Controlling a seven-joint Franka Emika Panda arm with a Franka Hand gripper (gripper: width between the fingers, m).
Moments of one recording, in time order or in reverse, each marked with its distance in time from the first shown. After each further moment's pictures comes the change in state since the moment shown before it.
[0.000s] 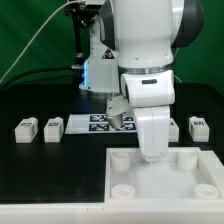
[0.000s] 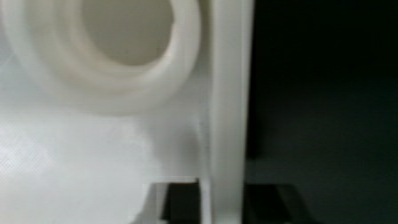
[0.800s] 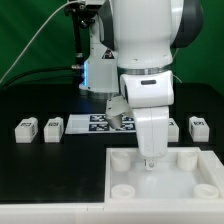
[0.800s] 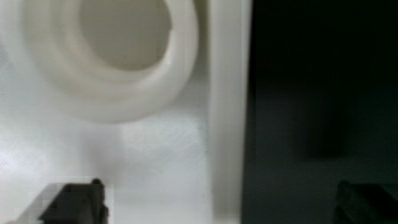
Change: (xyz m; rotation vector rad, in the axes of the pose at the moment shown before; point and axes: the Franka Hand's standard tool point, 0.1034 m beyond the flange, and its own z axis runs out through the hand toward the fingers) arm -0.001 0.000 0.000 0.001 0.000 0.002
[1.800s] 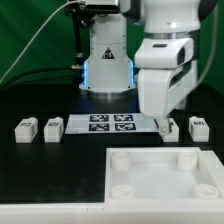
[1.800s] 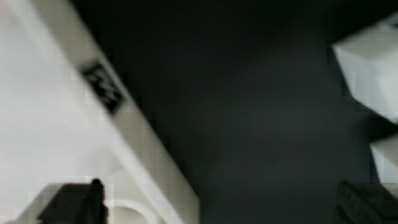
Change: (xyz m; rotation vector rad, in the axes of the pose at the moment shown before) arm 0.063 -0.037 -0.045 -0.021 -0.007 0.581
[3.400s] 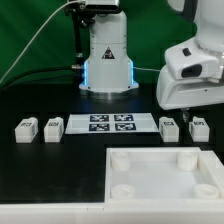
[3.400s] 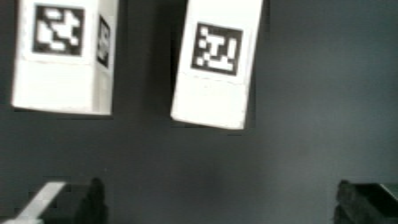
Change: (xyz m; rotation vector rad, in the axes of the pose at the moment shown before) arm 0.036 -0.060 0.010 0.239 -0.427 0.862
